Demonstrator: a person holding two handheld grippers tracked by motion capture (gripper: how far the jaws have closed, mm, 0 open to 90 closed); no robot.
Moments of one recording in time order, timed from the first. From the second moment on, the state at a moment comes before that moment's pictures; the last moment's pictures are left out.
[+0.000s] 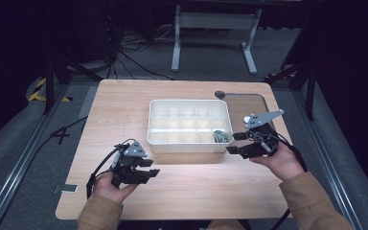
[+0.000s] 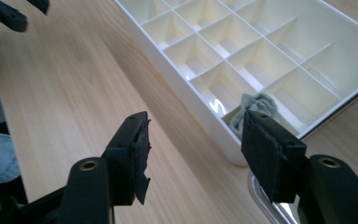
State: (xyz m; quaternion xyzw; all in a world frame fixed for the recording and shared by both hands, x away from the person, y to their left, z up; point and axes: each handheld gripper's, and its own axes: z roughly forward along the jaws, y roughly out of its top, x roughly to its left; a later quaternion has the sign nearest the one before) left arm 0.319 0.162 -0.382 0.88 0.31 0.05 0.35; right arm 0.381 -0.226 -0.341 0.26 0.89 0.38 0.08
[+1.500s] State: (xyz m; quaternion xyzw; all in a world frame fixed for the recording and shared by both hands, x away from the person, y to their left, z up) left arm 0.312 0.129 -0.445 0.92 0.28 0.07 0.27; right arm 0.322 -0.176 -0.468 0.23 0.91 0.33 0.07
